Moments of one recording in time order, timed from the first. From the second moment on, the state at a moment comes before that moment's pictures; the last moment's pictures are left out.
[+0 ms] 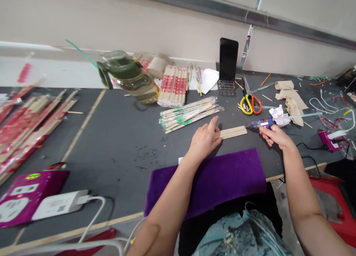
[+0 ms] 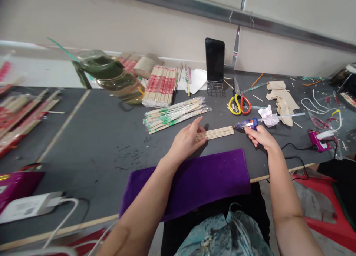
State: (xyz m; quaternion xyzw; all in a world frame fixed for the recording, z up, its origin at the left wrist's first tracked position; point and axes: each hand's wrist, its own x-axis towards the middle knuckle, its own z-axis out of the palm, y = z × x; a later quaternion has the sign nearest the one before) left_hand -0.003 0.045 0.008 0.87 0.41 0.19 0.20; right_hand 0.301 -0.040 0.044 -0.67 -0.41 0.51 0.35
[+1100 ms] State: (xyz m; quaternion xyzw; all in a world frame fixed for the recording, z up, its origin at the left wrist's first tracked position) left_hand -0.003 0.047 0.010 0.87 0.41 0.17 0.21; right_hand 0.233 -0.024 0.049 -0.60 -0.45 0.57 0.34
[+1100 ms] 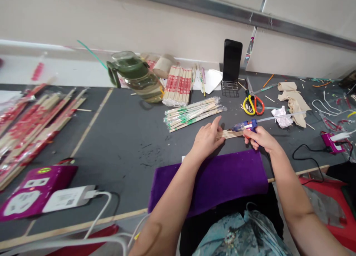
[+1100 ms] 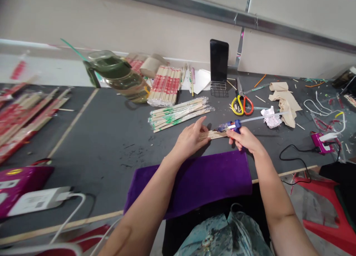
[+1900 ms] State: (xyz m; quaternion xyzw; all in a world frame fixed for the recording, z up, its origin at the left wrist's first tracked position) left_hand -0.004 0.049 0.003 0.88 0.40 0.18 0.19; right_hand 0.317 -0.094 0.031 -0.52 -0.17 0.46 0.70
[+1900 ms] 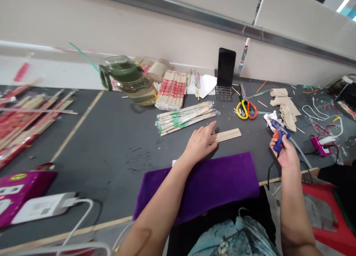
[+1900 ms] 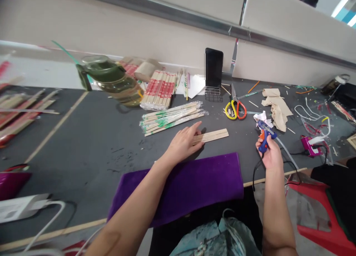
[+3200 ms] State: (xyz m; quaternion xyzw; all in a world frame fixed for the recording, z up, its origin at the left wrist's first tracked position) left_hand -0.013 0.045 -0.003 0.85 0.40 0.20 0.27; right_hand 0.256 -0.004 0.005 -0.62 -0.74 0.17 0.18
